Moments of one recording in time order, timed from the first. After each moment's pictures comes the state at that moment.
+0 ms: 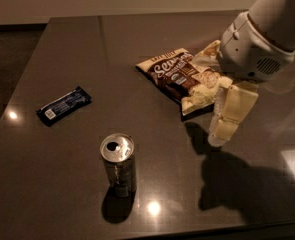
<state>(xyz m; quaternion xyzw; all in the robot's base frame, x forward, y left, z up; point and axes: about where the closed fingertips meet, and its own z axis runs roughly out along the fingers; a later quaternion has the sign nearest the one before) 0.423 -0.110 0.953 -0.70 0.68 0.10 0.19</state>
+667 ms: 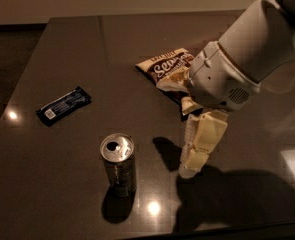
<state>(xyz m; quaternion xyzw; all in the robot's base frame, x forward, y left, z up) 0.378 -0.048 0.935 -0.73 0.62 0.20 0.21</state>
